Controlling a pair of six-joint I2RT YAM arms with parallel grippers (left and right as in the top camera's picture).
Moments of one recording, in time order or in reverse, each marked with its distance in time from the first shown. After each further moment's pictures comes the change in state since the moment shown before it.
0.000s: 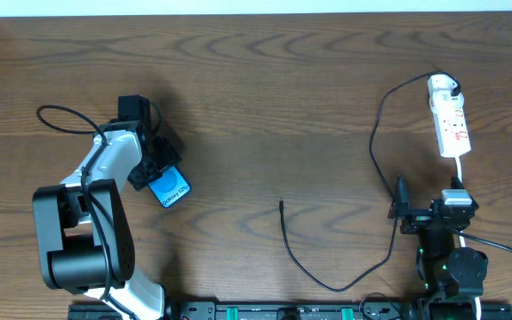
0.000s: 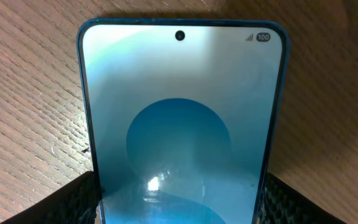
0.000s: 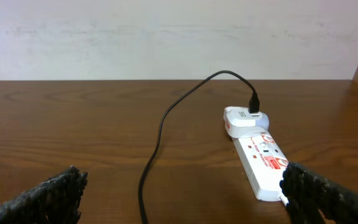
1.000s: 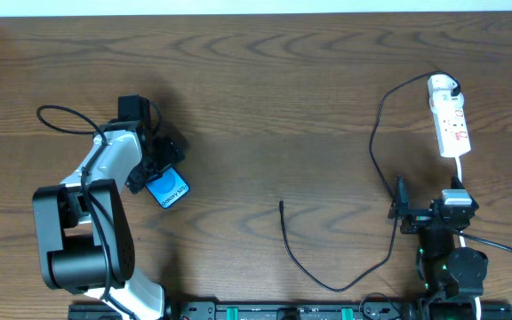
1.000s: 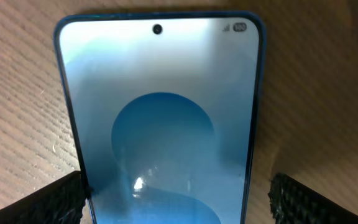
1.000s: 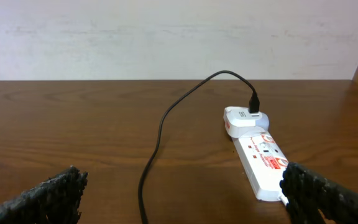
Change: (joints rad) left arm 0.000 0.000 -0.001 -0.007 -0.002 -0.004; right arm 0.000 0.000 0.000 0.000 0.000 0.000
